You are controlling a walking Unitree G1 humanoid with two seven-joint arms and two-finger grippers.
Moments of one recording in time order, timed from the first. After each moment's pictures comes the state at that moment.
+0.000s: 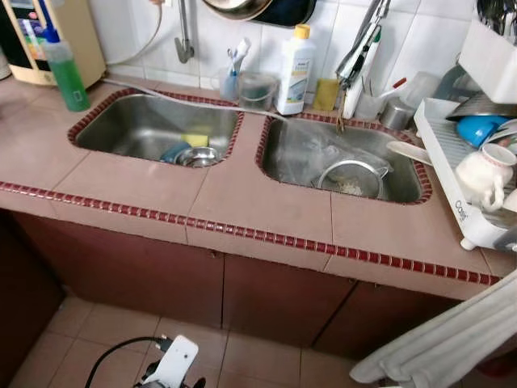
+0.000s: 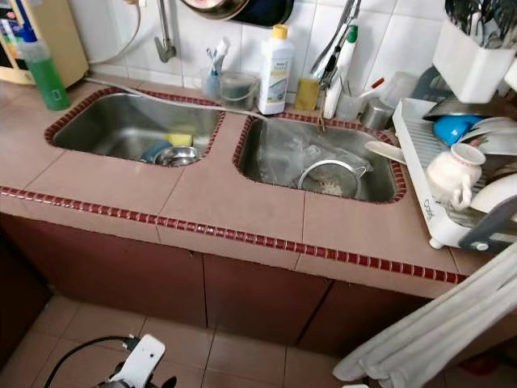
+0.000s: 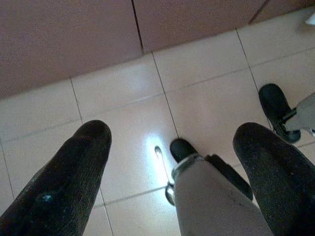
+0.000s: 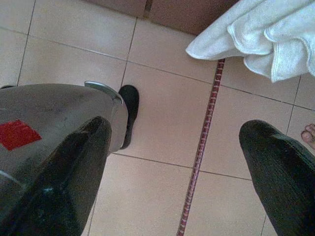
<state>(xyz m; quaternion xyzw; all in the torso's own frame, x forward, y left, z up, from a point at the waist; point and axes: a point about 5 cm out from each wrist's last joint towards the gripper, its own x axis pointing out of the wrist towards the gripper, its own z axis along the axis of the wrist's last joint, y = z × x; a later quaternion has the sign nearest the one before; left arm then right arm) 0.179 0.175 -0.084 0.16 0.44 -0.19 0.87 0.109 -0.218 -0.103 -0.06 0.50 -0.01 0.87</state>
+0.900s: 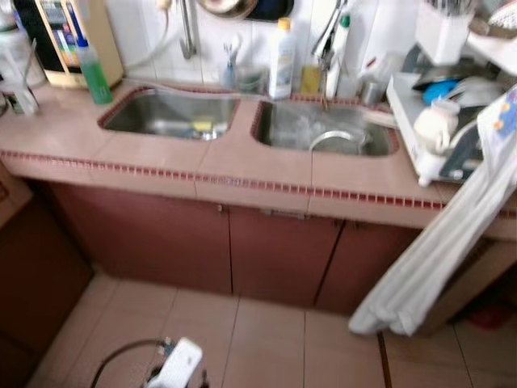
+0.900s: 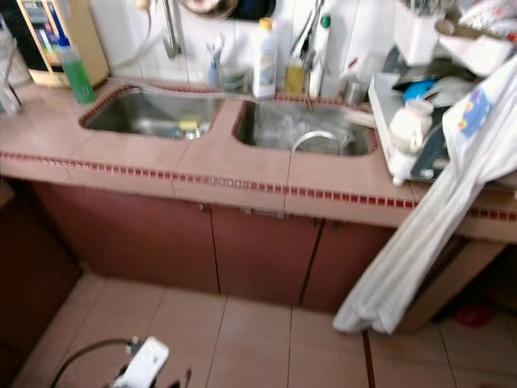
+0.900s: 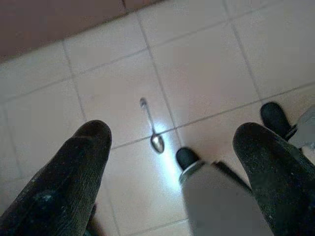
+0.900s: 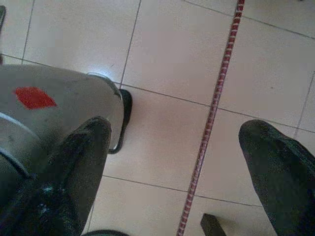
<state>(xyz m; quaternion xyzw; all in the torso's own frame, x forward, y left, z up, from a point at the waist) 0.176 0.168 -0.085 0.15 0.43 -0.20 0.87 0.097 -0.218 -0.107 -0.07 0.52 -0.01 0.85</state>
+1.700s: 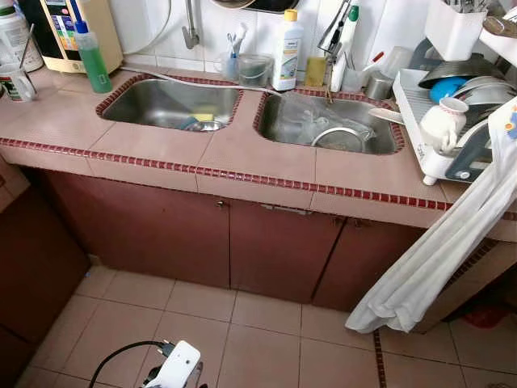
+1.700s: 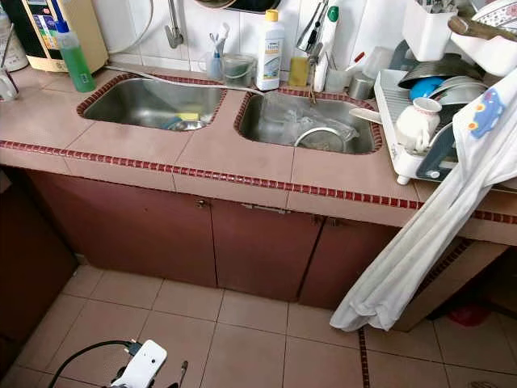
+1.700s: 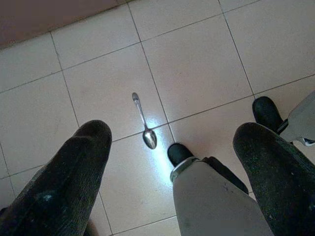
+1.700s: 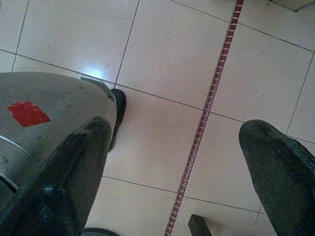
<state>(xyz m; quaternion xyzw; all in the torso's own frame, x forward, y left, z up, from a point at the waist) 0.170 0.173 -0.087 0.16 0.44 -0.20 0.86 0.101 -0.218 -0.106 -0.08 0.52 0.00 0.85</state>
